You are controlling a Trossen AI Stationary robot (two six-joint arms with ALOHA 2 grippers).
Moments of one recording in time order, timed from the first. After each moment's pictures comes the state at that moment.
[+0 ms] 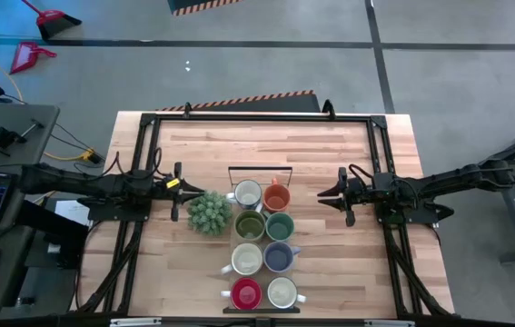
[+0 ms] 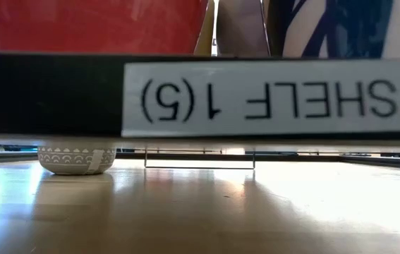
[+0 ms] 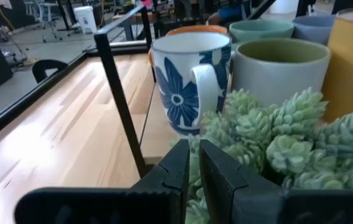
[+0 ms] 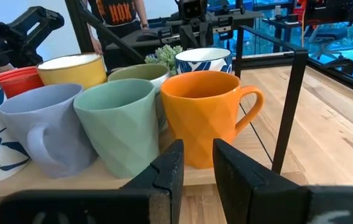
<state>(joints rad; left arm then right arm) -0.05 0.35 0.01 0.14 -0.10 0.07 0.07 0.61 0.01 0.50 0.00 0.10</state>
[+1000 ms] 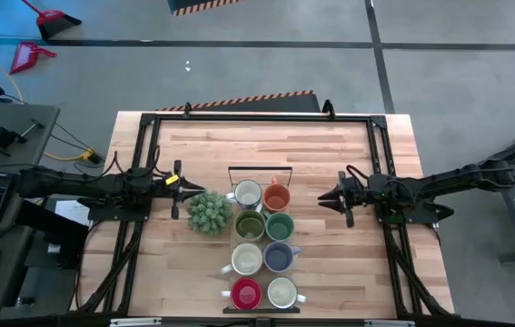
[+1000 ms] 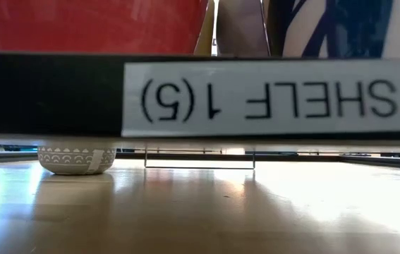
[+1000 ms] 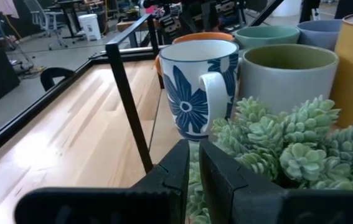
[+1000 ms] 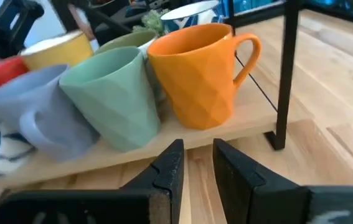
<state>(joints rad) 0.01 0.35 0.01 0.16 -0.06 0.11 0.07 0.61 0.01 0.37 0.00 0.27</state>
